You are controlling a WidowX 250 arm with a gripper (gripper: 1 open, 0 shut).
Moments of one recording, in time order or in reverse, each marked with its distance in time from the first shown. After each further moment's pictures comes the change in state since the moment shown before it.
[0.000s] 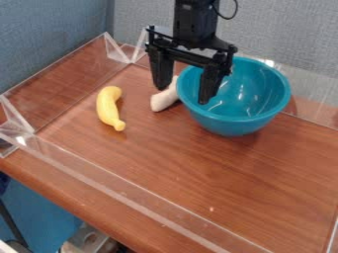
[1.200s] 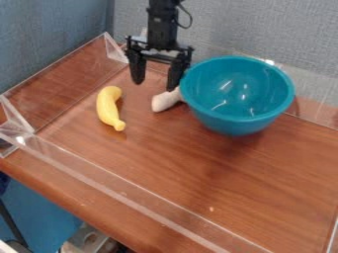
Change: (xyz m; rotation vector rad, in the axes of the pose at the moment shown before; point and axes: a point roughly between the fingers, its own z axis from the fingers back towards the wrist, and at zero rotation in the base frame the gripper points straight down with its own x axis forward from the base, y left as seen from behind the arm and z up) arm 0.079 0.089 -0.062 -0.015 0.137 0.211
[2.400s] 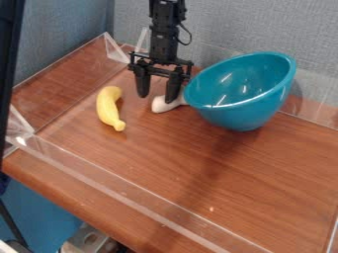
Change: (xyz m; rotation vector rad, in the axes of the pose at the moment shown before) arm 0.016 0.006 -0.024 0.022 0.059 -0.033
